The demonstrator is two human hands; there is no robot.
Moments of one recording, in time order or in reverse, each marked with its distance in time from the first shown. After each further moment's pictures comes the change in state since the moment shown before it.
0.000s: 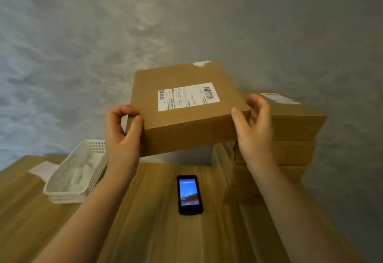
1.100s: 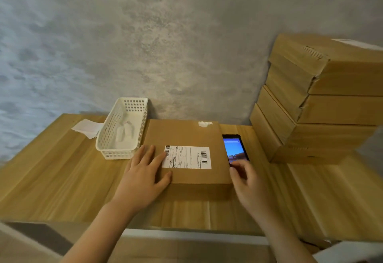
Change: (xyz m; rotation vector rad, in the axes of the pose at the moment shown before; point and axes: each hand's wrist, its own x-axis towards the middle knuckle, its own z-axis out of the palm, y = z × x) left_hand -0.077 -0.116 -0.180 1.190 -0.872 -0.187; right_hand -0.193 0.150 0.091 -0.375 -0.351 0.389
